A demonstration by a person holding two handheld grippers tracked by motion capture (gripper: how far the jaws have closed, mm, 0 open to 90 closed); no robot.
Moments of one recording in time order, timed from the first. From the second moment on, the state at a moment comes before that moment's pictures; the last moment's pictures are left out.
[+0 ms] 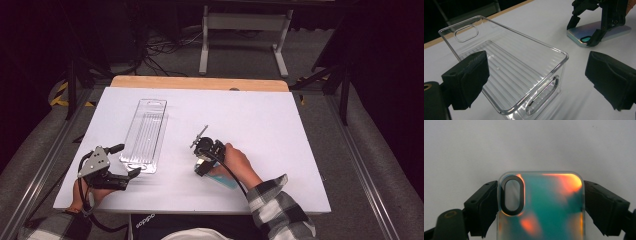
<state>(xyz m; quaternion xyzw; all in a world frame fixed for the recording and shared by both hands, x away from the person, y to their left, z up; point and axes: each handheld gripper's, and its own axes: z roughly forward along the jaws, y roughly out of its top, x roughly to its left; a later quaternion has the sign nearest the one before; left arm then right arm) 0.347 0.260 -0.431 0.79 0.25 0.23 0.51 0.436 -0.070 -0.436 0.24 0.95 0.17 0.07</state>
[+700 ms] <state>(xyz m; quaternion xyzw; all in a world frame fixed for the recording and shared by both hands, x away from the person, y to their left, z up) 0.346 0.258 -0.431 0.79 0.25 0.23 0.51 0.423 -0.098 -0.400 0.29 0.89 0.31 0.15</state>
